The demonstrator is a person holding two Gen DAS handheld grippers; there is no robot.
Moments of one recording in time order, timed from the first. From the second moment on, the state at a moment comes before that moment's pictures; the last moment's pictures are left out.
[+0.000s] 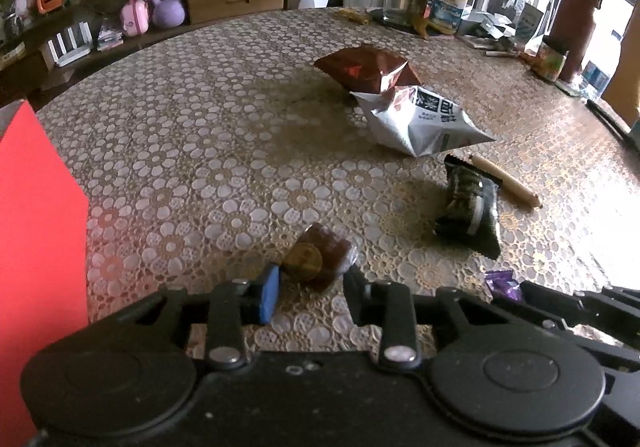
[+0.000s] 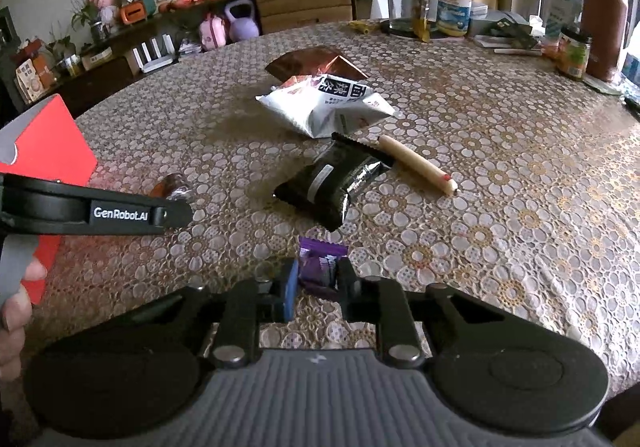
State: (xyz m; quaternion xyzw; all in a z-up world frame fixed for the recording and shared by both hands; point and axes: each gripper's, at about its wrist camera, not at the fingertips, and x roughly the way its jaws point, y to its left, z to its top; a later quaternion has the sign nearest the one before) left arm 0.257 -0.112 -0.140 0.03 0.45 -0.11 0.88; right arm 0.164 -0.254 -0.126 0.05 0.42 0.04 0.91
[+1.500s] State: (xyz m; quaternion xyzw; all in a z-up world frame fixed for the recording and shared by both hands) left arm 0.123 -0.010 -0.009 -0.01 0.38 -0.11 0.92; right arm 0.062 -0.156 0.017 0.00 0.33 0.15 0.93
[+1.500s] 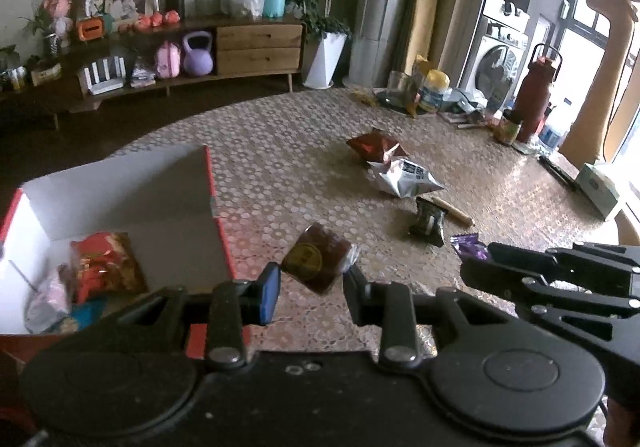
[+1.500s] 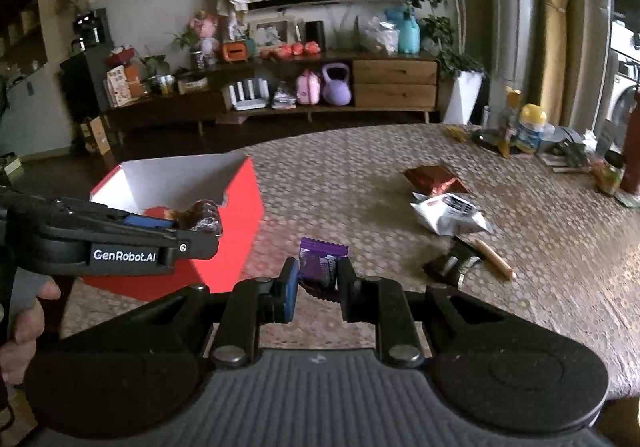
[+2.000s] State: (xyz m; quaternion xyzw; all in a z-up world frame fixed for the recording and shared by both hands) left arm 0.099 0.049 0.016 -0.01 0.36 -0.07 0.93; right arm 0.065 -0.085 0.038 -0.02 0.31 0.20 0.93
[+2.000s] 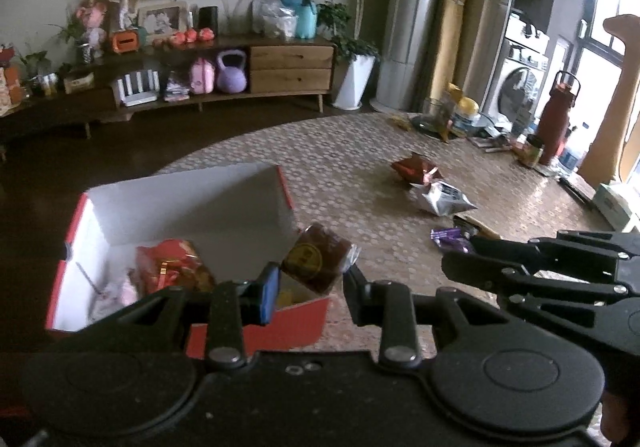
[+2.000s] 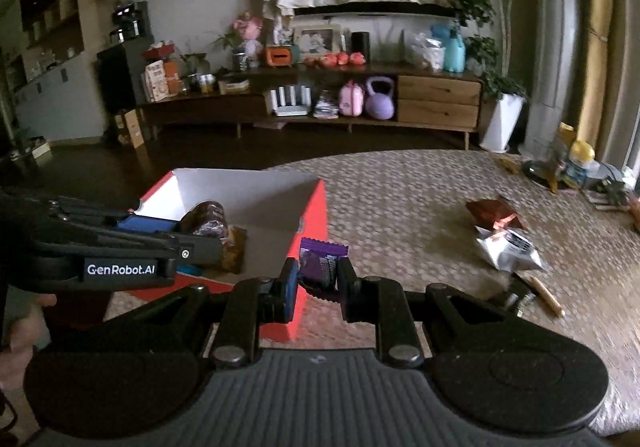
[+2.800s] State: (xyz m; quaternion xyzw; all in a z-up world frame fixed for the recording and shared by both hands) left arm 0.132 0.155 0.002 -0.02 0.37 0.02 0.93; right arm 0.128 0.004 0.010 -0.05 0.35 0.24 0.91
